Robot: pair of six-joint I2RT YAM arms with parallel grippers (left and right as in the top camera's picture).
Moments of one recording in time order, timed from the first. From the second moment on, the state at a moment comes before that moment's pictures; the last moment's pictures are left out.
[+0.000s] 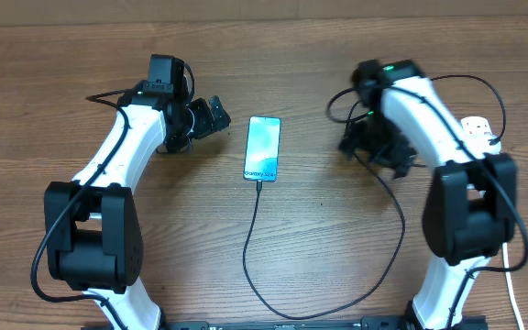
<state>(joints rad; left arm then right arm) -0.12 1.90 1.39 -0.70 0.25 -0.52 0.19 2.03 1.64 -1.40 0.09 0.77</state>
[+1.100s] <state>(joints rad) -0.12 1.90 1.39 -0.70 0.25 -0.52 -0.64 1.99 1.62 -1.06 0.22 0.64</state>
